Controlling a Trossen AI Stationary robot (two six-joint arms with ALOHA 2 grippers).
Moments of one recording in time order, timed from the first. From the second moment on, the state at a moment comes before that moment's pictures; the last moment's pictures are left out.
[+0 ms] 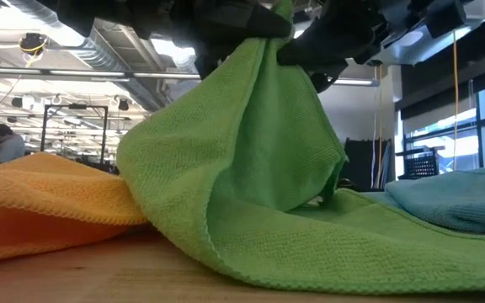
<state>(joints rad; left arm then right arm) -0.35 1.70 0.85 0.60 -0.22 -0.25 0.30 1.57 0.82 0.27 0.03 0.17</state>
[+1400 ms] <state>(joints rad) -0.75 1.79 0.87 0.22 -0.60 -0.12 0.29 1.57 0.82 0.22 0.02 0.20</state>
